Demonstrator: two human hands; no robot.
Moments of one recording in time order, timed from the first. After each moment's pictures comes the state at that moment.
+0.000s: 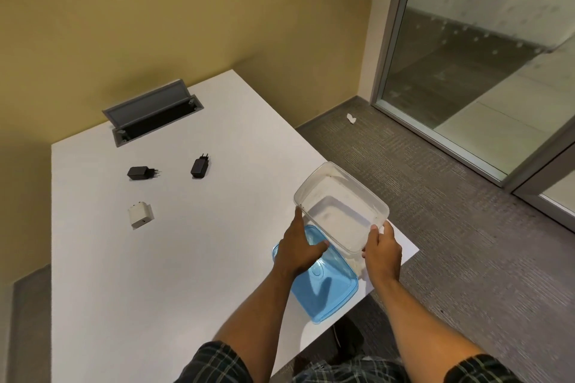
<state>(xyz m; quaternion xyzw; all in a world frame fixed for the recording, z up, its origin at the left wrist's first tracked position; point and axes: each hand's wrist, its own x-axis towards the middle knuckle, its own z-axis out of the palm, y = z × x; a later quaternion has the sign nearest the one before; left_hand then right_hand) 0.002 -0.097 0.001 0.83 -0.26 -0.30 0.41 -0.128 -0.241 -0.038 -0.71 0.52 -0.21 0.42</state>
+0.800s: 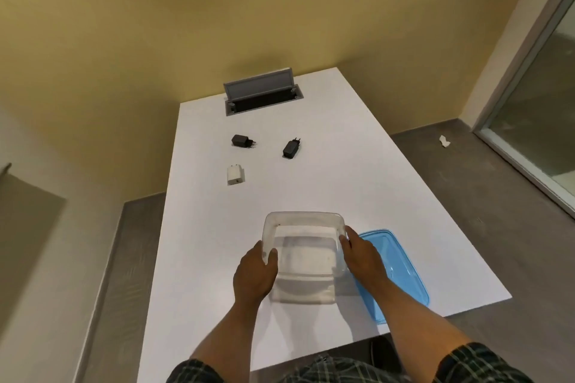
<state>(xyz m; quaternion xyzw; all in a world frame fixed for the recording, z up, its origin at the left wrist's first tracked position) -0.003 0.150 0.007 0.94 0.05 -0.12 0.30 -0.038 -0.100 -0.019 -0.91 0.20 0.02 0.37</state>
